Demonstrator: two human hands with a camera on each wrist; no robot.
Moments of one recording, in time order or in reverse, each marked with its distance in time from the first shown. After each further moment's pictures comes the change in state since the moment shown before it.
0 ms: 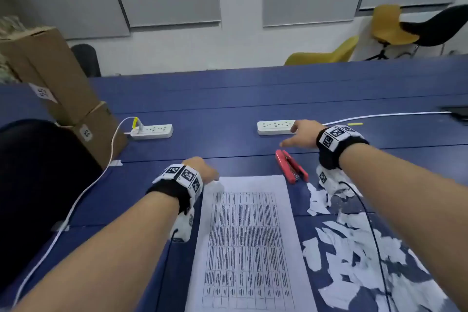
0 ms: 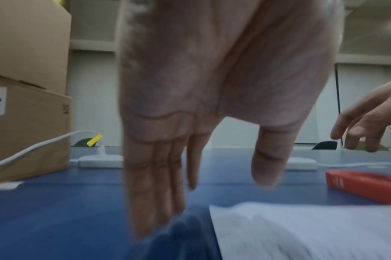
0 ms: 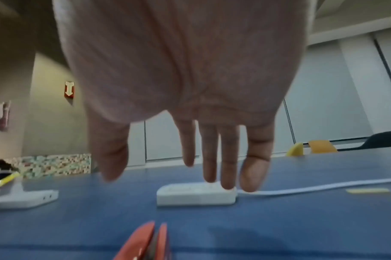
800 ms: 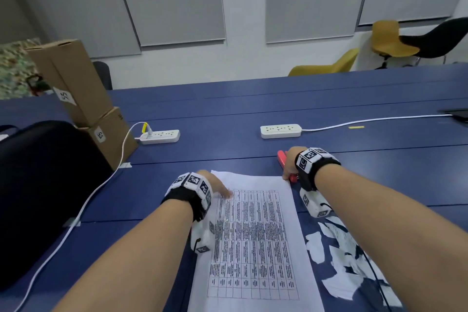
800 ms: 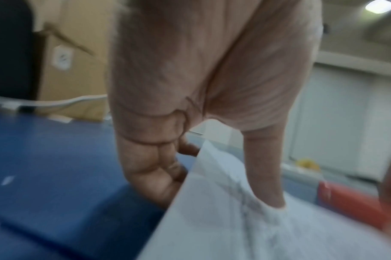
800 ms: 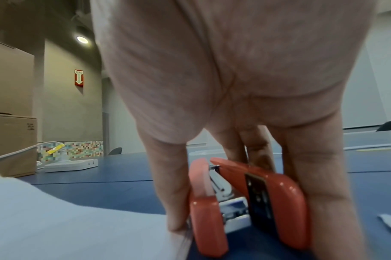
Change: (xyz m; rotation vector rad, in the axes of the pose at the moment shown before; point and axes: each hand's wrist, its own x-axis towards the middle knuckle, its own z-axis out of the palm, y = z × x) left_hand -0.017 -0.008 0.029 -0.151 -0.117 -0.115; right_hand -0.034 -0.028 0.049 -0.359 -0.221 0.082
